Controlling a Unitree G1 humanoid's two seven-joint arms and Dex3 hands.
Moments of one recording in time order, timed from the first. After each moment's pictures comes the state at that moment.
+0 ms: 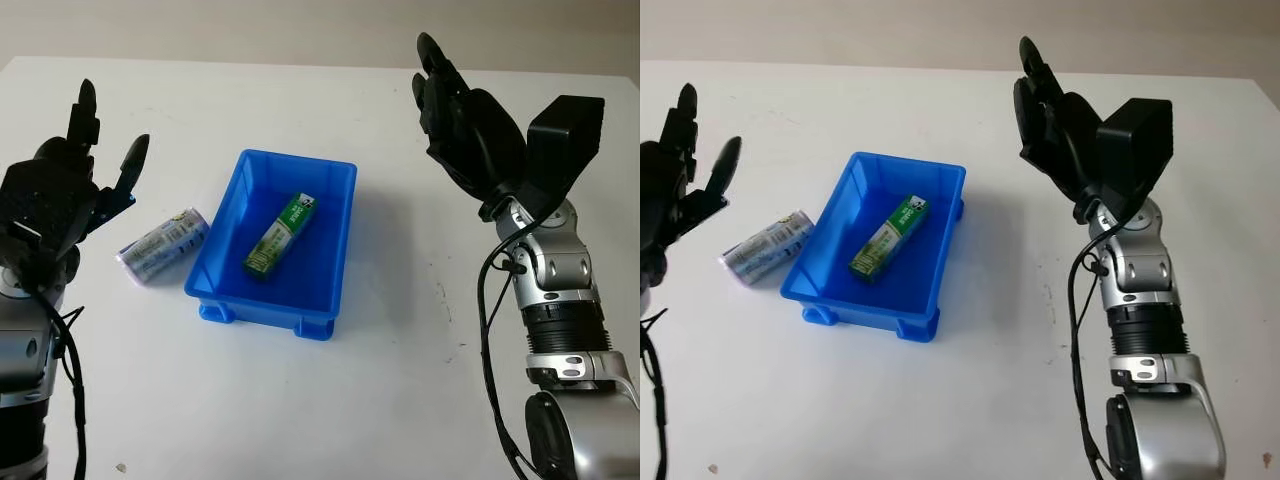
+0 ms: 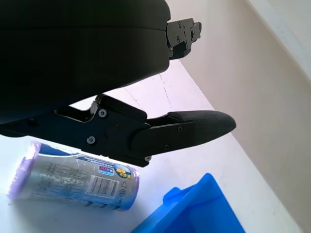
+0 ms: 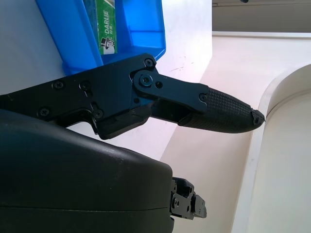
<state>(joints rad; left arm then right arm) -0.33 0.62 0.20 -0.26 0.14 0.58 -0.21 -0.71 -0.34 -0.09 0.33 0.15 0.14 0.36</state>
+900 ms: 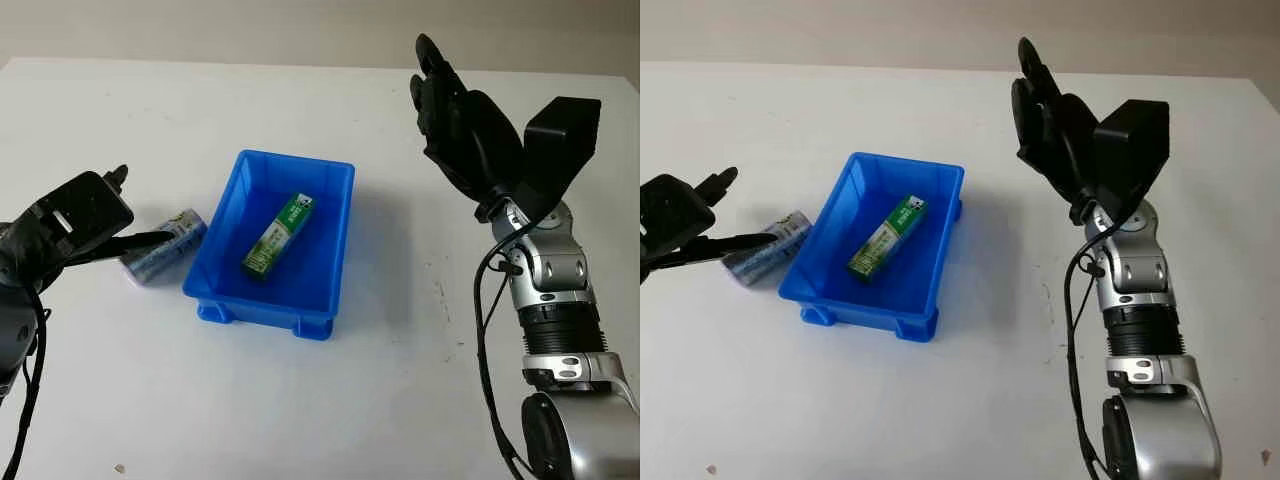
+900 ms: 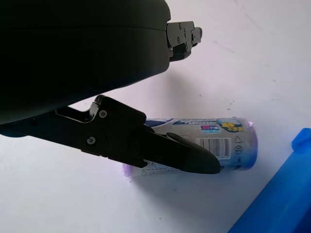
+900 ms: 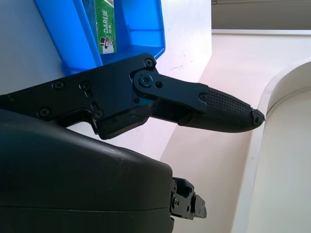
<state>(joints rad) -0.34 0.84 0.00 -0.18 0.26 0.77 -0.50 -0.71 -0.33 -0.09 0.33 0.15 0.14 0.35</state>
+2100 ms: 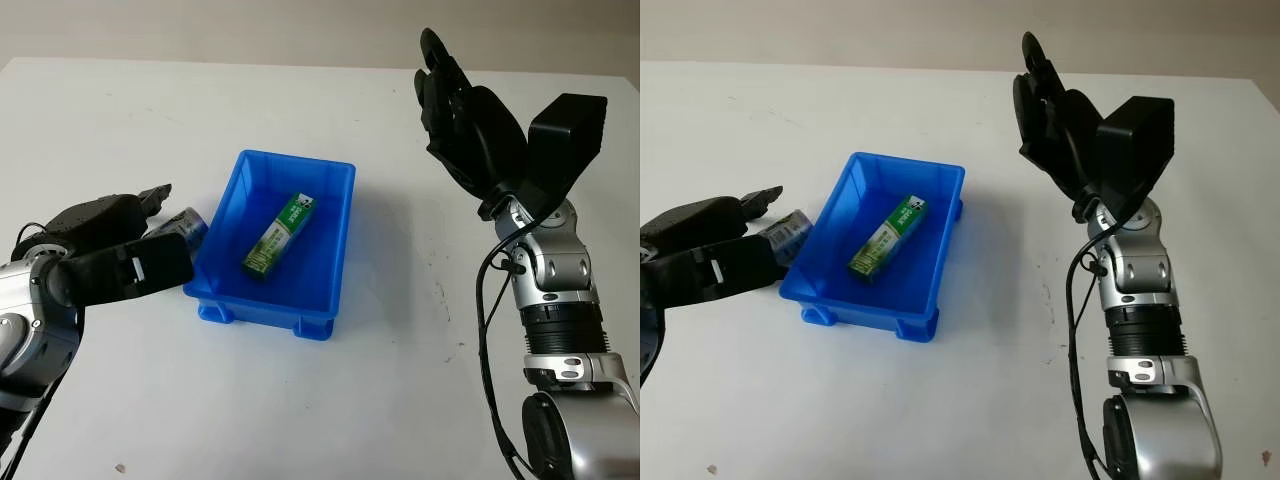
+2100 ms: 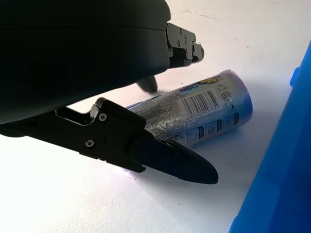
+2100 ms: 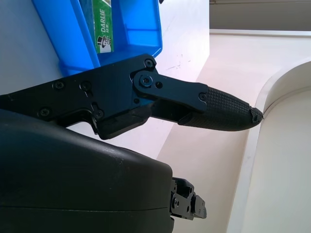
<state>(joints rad) -0.35 0.85 -0.21 -0.20 0.64 0.56 -0.51 -0.71 -0.33 -0.10 0.31 0.15 0.15 0.36</state>
